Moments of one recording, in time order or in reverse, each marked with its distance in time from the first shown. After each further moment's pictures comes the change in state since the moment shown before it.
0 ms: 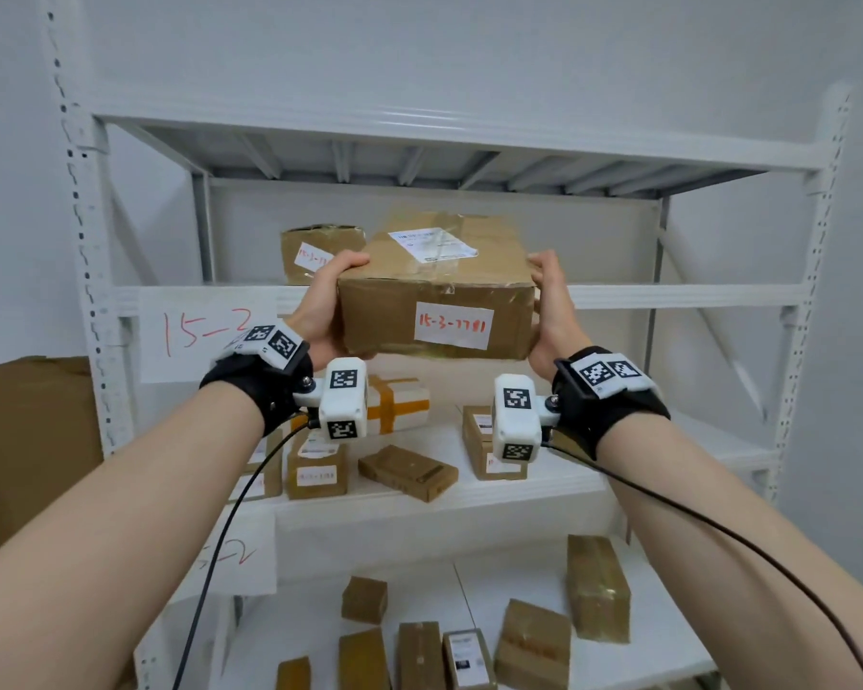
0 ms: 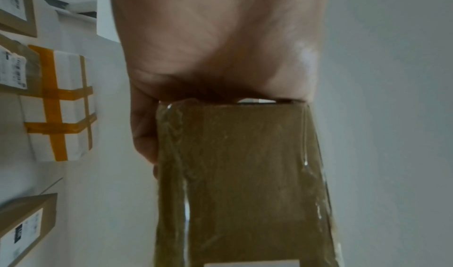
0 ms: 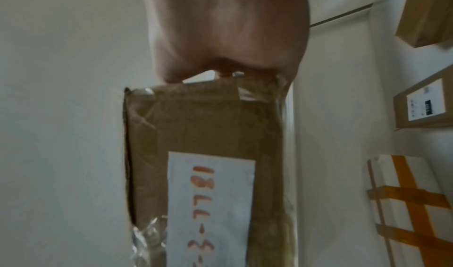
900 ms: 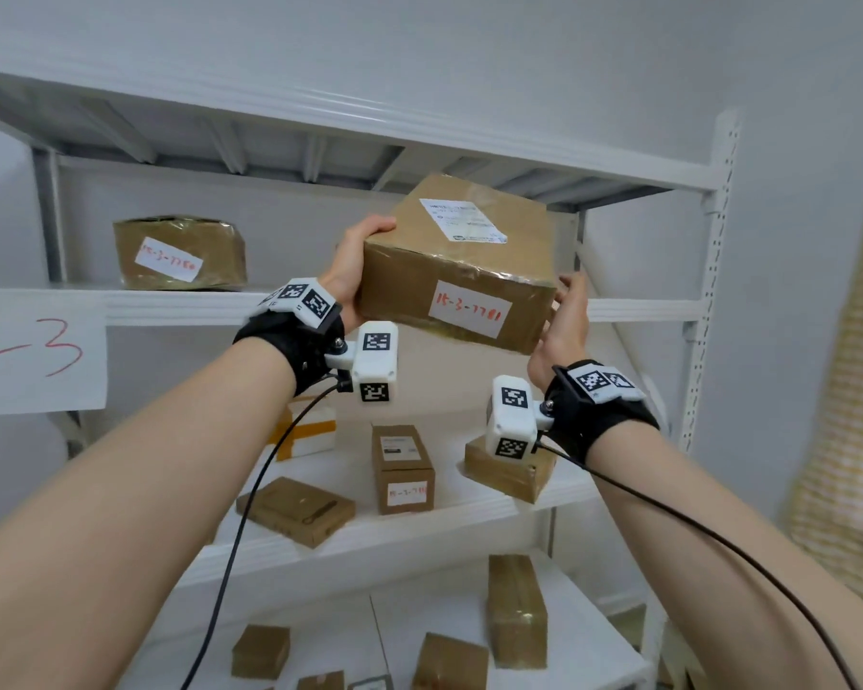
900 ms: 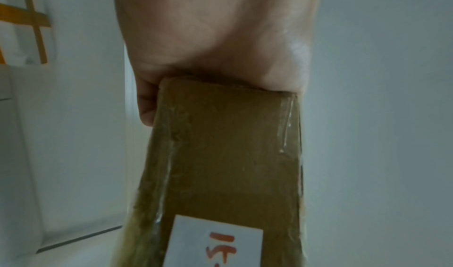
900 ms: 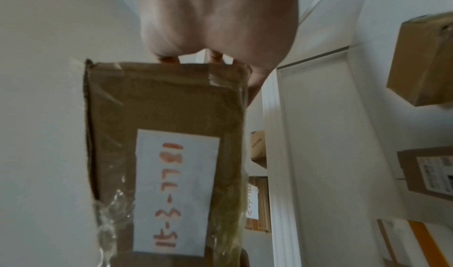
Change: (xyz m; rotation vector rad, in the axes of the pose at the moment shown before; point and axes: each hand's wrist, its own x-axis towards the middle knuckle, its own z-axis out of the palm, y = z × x) left_hand 0.114 0.005 0.161 -0.113 -0.112 0.020; right_hand 0.080 -0.028 -0.131 0.198 0.325 -0.156
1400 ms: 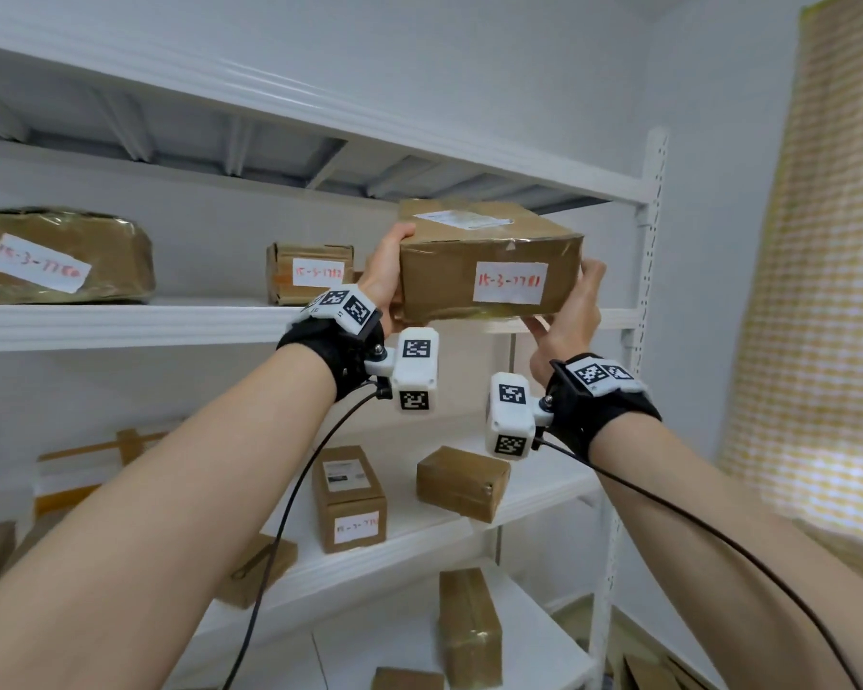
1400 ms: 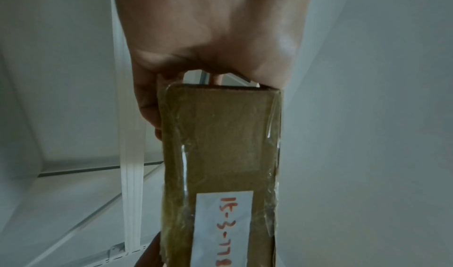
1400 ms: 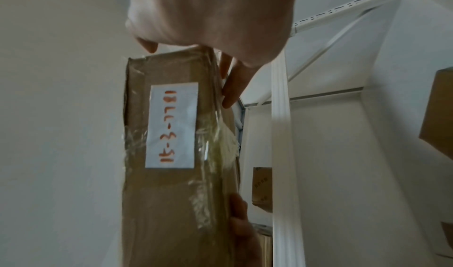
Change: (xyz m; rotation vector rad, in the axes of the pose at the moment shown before) left_hand 0.078 -0.020 0.057 -0.048 -0.110 -0.032; right_hand 0.047 -0.020 -0.010 -0.003 0.164 -0.213
